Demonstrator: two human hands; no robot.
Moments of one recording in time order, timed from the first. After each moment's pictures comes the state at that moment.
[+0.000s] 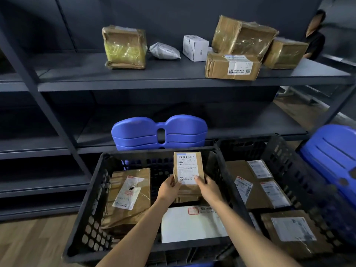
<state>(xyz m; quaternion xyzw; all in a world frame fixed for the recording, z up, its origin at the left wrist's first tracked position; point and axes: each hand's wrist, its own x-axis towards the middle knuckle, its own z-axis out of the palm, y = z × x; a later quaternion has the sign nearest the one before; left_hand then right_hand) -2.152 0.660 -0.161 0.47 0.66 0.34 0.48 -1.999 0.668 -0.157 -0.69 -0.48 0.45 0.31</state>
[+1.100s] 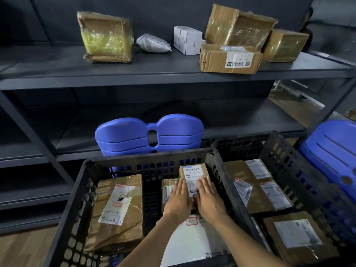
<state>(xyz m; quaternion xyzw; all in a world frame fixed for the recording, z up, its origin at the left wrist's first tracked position) -2.116 0.686 -0.223 0.74 0.61 0.11 0.27 -1.978 0.682 -0.221 -0.65 -0.76 0.06 0.04</state>
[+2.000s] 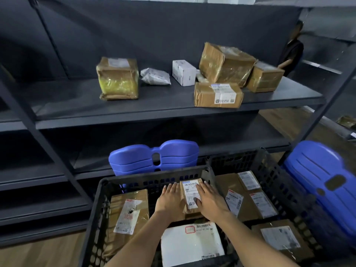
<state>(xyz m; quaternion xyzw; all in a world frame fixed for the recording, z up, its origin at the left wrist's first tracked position) -2.144 0.675 -0.078 0.78 0.61 -0.04 0.14 -1.970 0.672 -0.093 -0.61 -0.78 0.09 0.01</state>
